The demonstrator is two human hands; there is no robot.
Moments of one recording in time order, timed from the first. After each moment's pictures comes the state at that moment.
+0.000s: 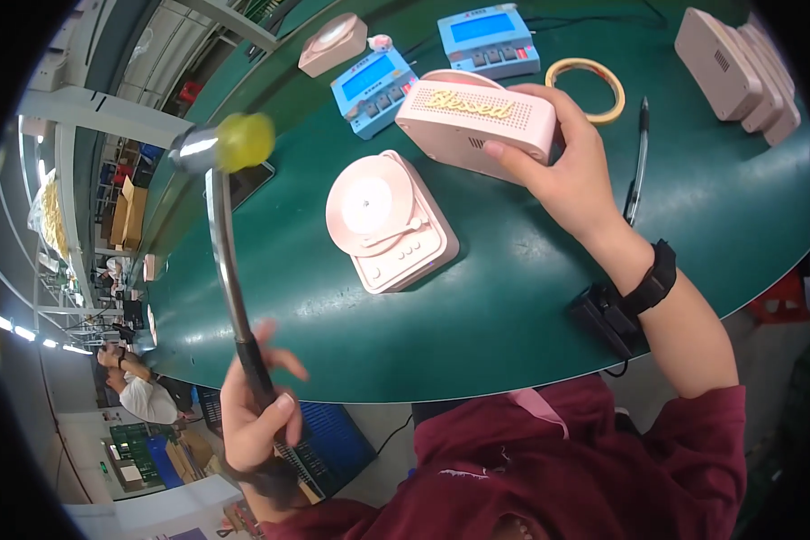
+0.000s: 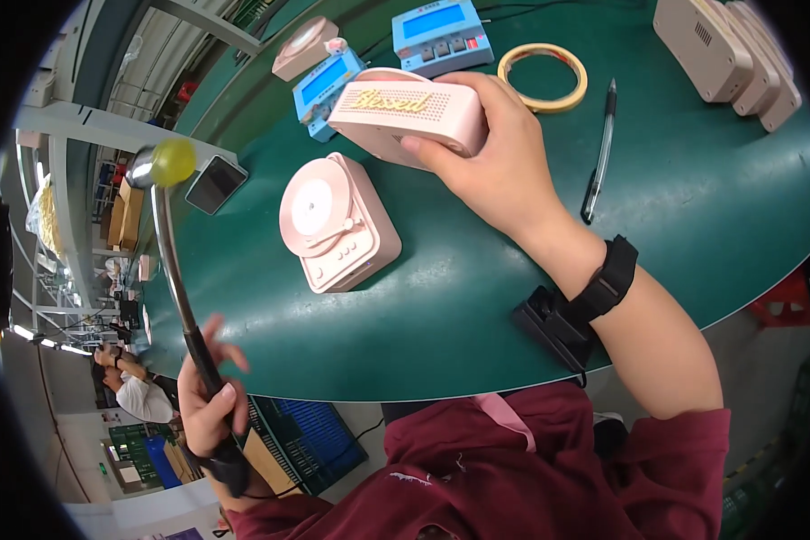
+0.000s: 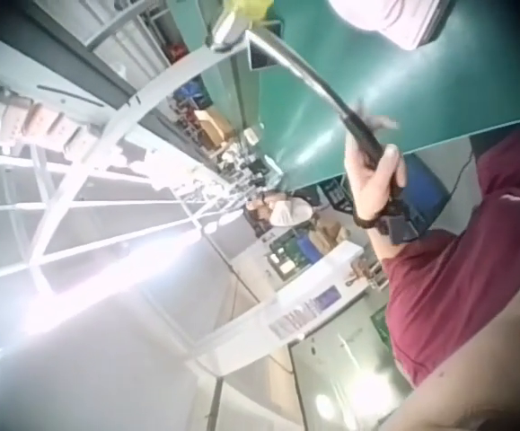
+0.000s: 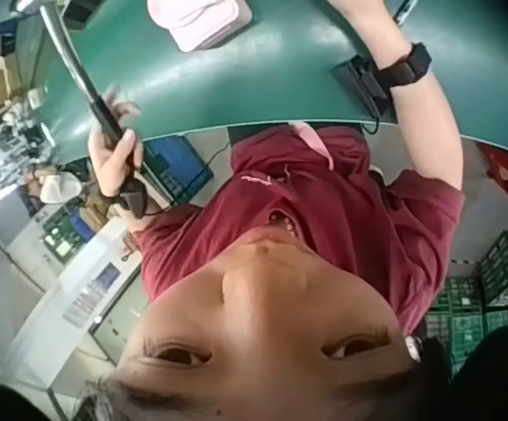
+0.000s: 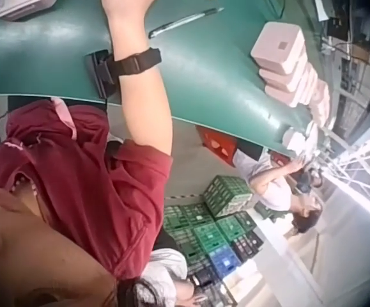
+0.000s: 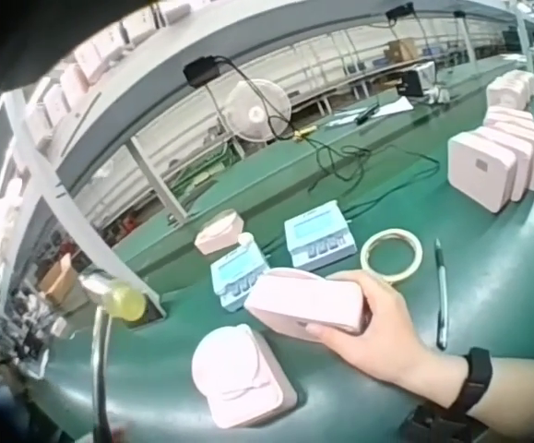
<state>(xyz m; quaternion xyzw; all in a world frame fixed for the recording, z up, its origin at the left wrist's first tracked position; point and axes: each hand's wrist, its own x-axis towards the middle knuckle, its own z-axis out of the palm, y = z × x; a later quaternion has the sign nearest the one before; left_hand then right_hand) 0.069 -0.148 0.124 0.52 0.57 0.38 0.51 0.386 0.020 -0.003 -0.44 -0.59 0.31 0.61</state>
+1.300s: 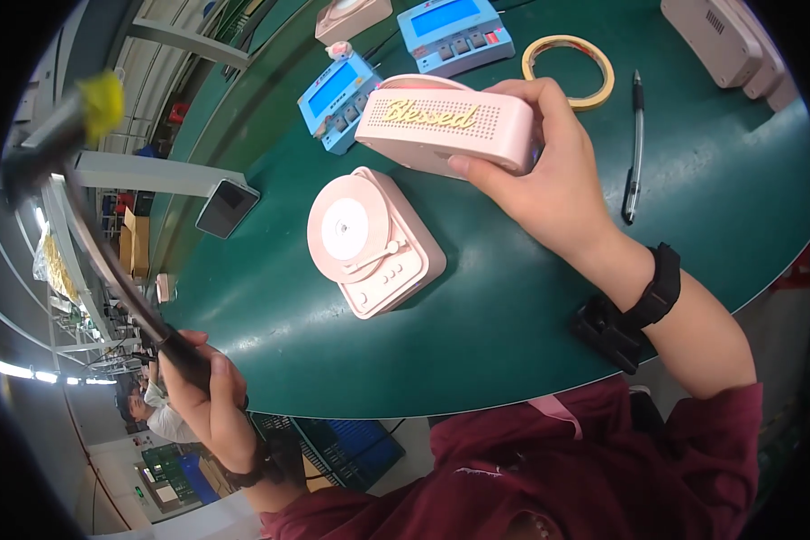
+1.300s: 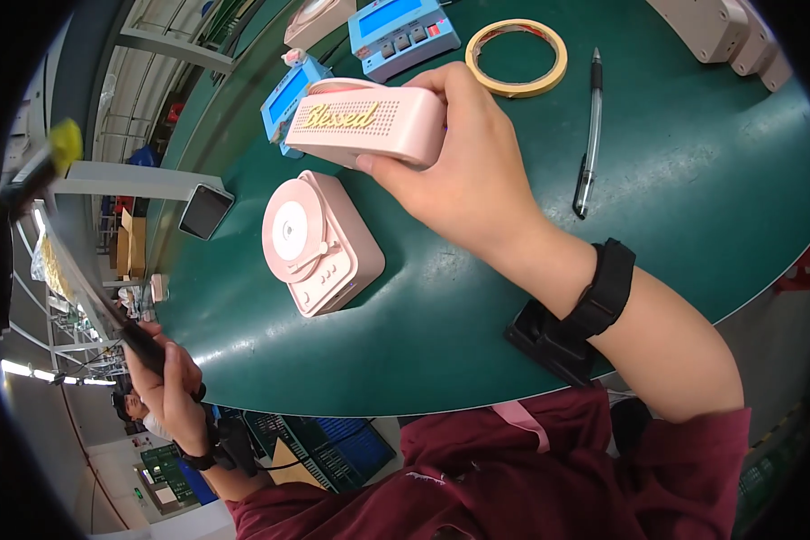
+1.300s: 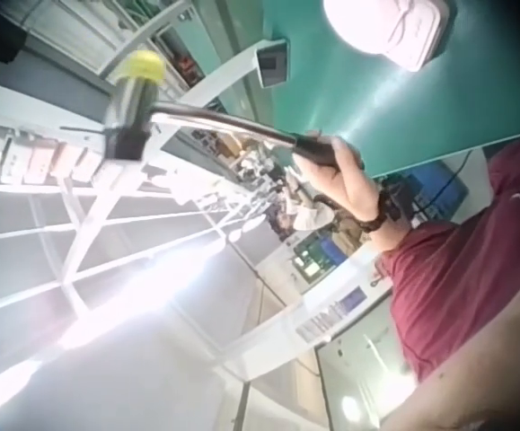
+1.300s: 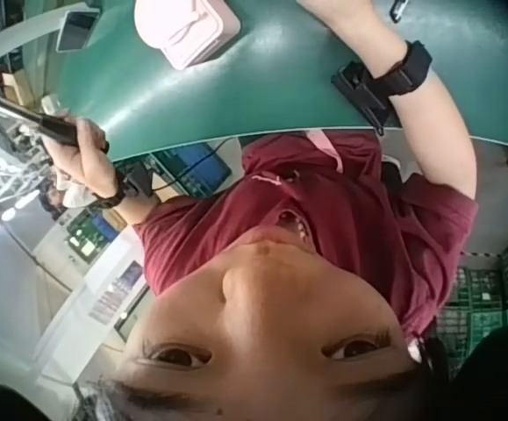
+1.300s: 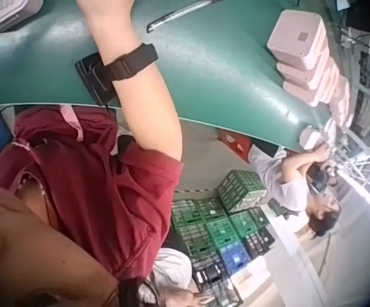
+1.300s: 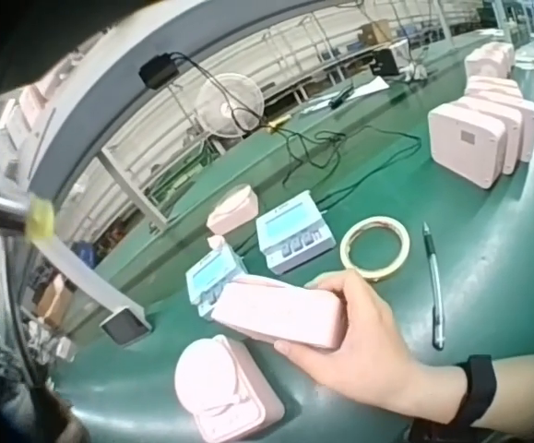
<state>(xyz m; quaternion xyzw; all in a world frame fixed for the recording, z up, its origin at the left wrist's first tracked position) 0.106 -0.093 0.138 0.60 0.65 0.44 0.17 0.379 0.018 -0.006 -0.45 -0.55 0.30 0.64</state>
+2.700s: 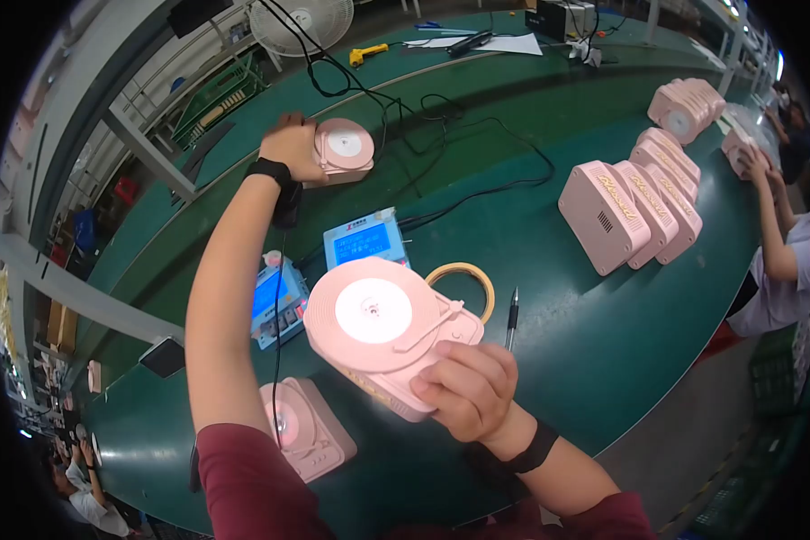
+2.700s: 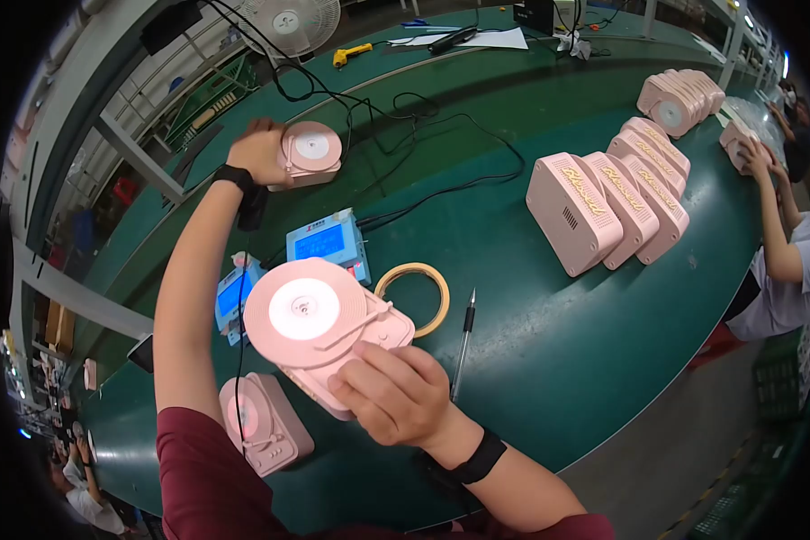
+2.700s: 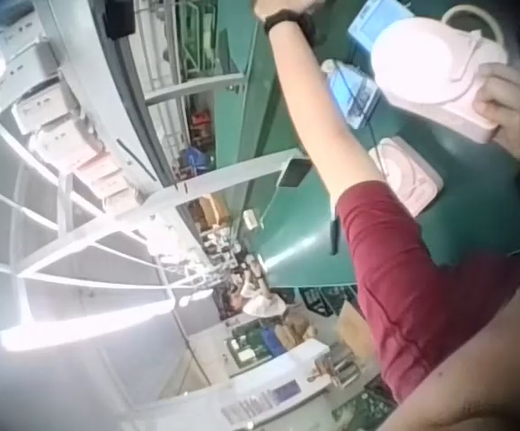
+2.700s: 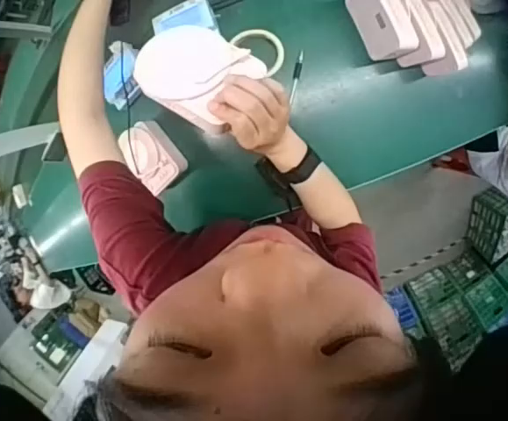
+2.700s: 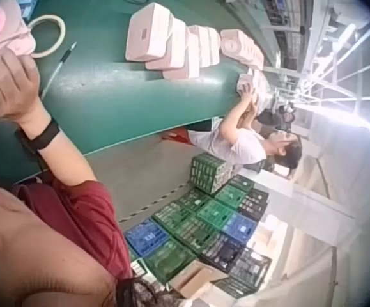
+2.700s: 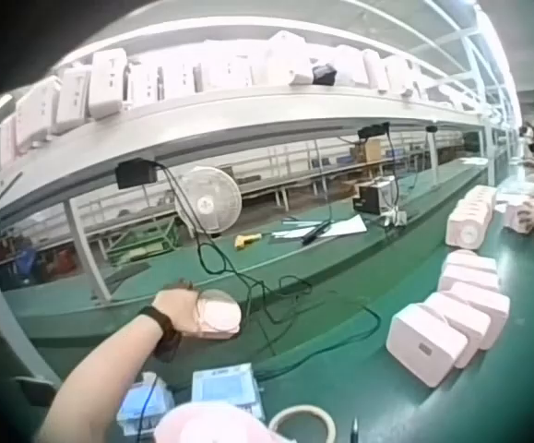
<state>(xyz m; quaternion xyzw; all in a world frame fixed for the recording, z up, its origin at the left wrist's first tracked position) 0.286 0.368 0.113 0.86 0.49 -0.06 -0.11 0.431 0.022 0.025 -0.42 -0.69 -0.20 0.56</state>
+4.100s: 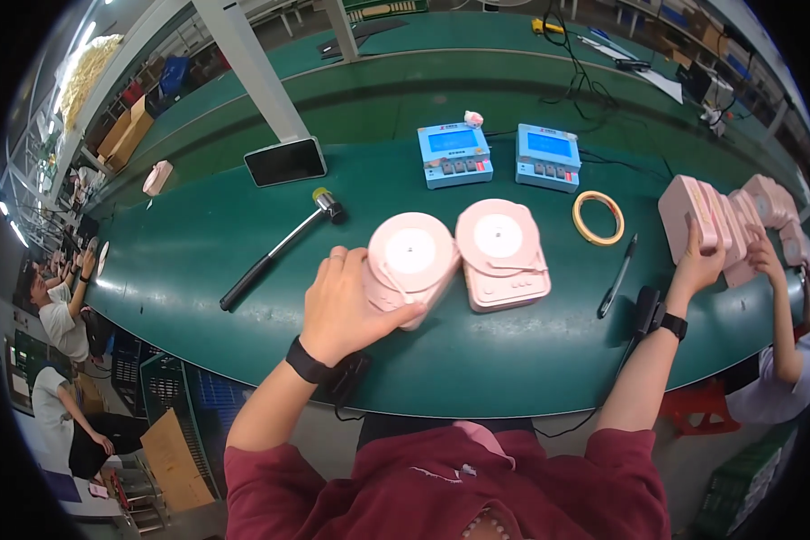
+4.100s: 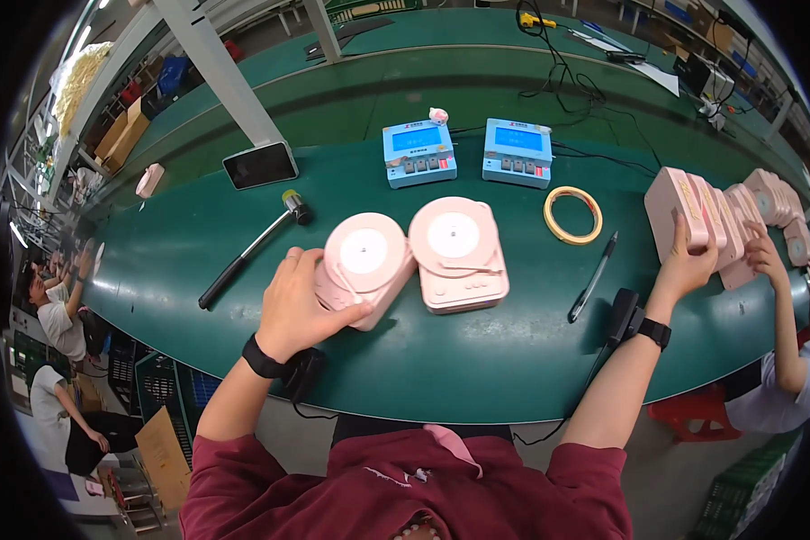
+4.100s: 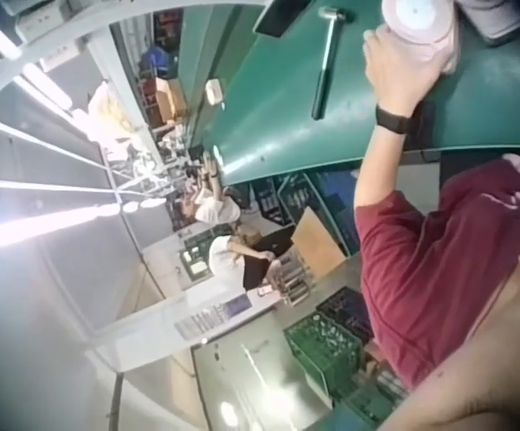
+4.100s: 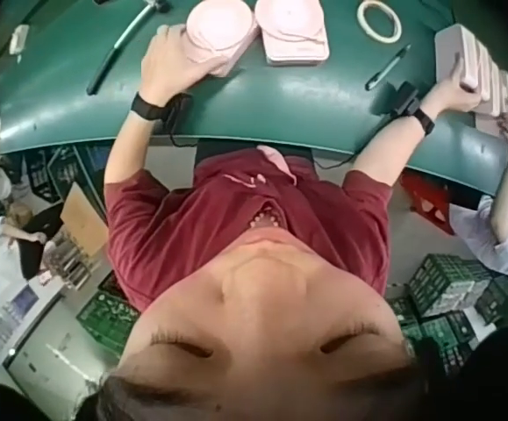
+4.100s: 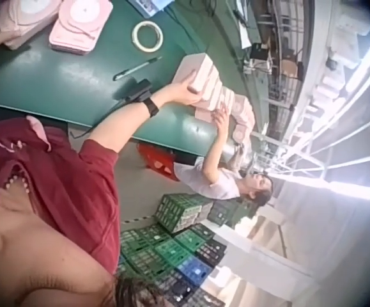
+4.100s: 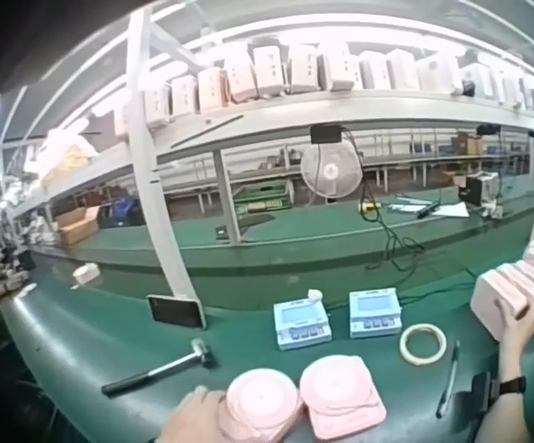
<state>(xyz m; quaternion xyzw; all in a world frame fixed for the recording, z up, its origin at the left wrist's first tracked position) 0.085 -0.055 0.053 0.72 0.66 0.21 0.03 0.598 0.066 -0.019 -0.68 -0.35 -0.22 0.60</state>
